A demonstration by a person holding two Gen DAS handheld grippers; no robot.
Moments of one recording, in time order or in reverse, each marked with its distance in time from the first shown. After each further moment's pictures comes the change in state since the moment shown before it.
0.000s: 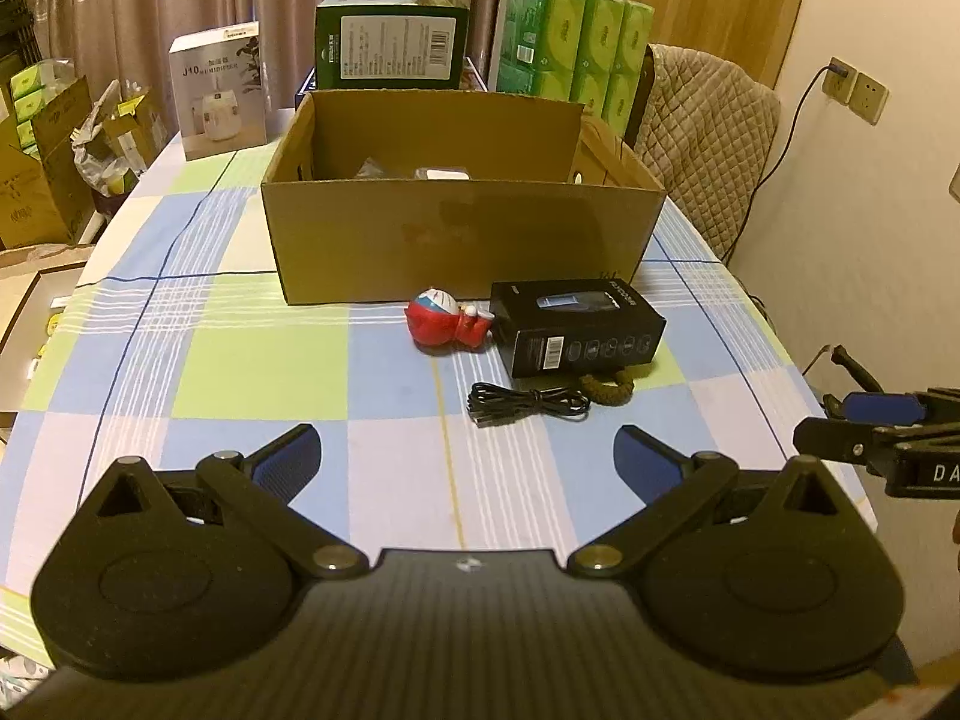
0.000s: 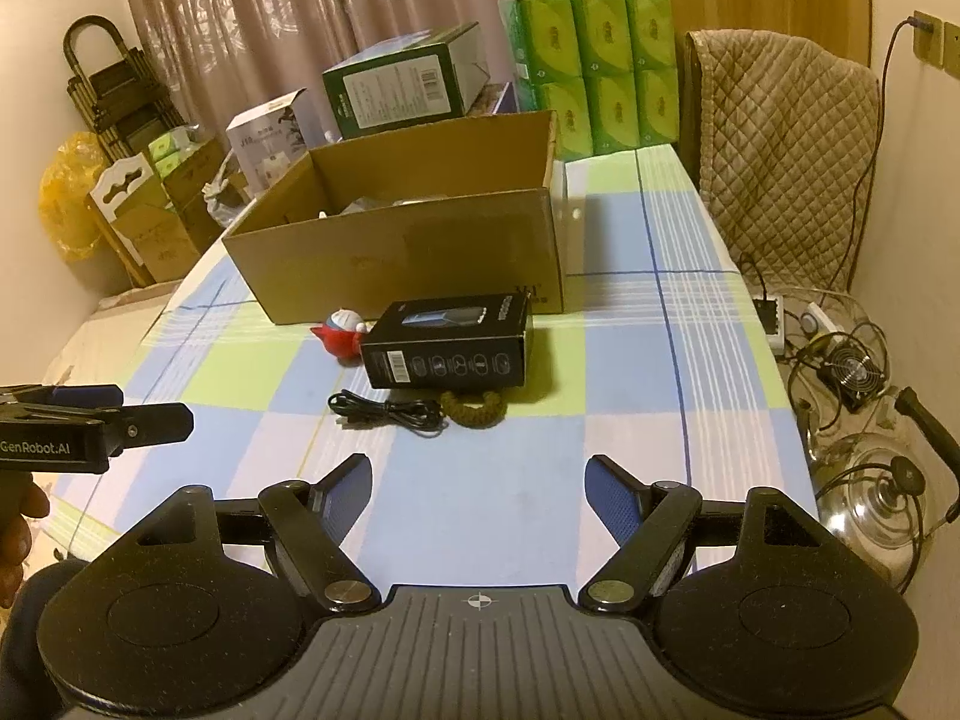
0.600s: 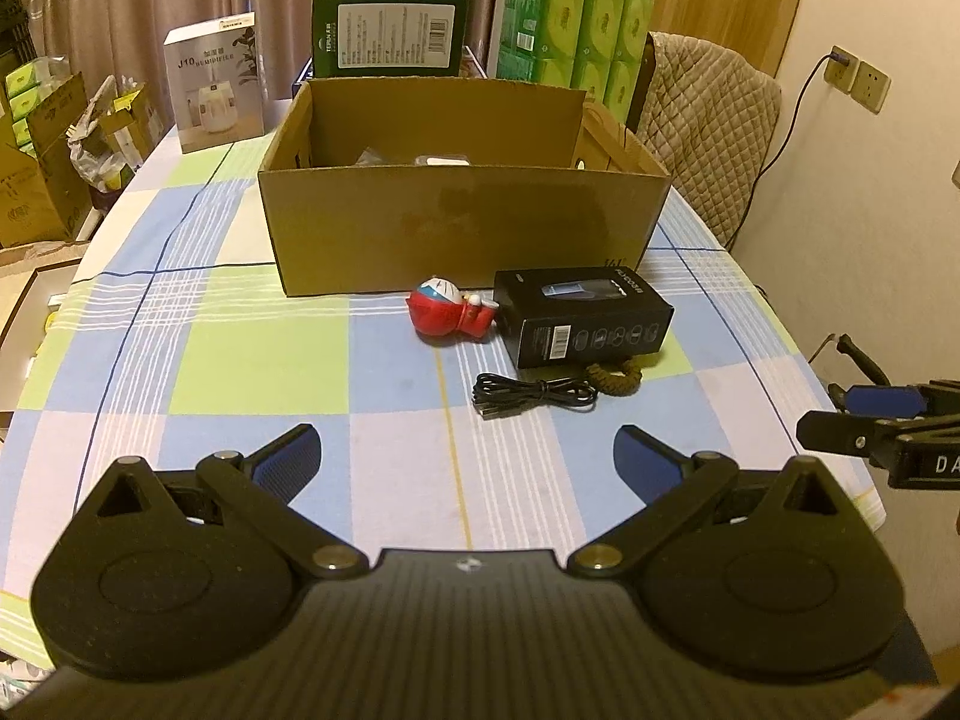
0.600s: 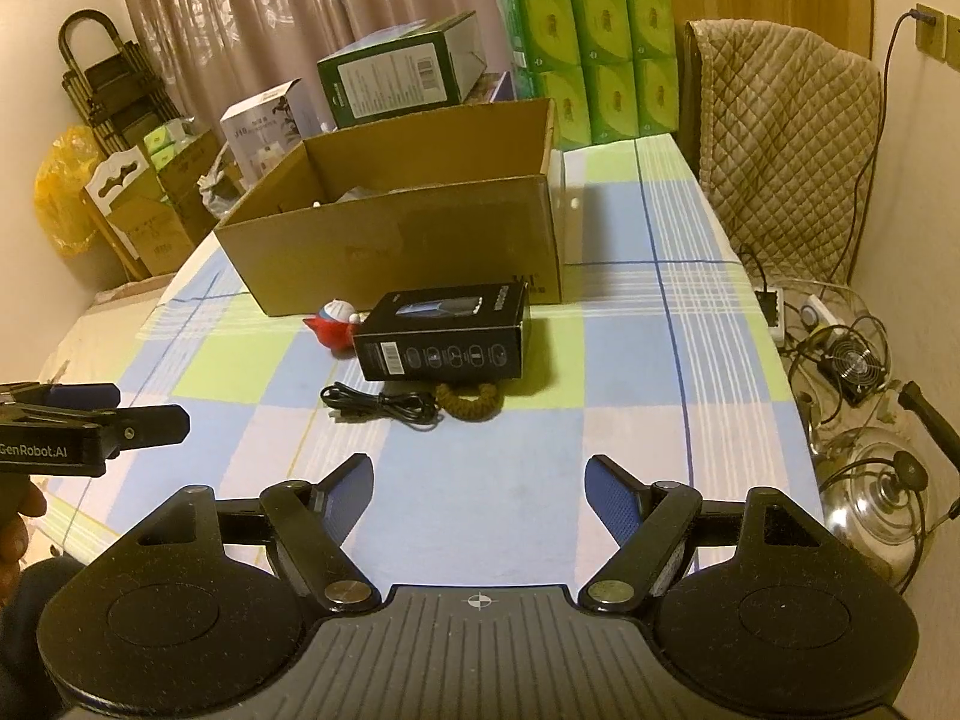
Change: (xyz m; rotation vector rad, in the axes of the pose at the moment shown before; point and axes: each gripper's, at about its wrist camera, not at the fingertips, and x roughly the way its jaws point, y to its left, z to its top) left arm 0.010 0.003 -0.002 0.010 0.018 0.001; right arm 0.009 -0.002 -0.002 0.000 0.019 -0.007
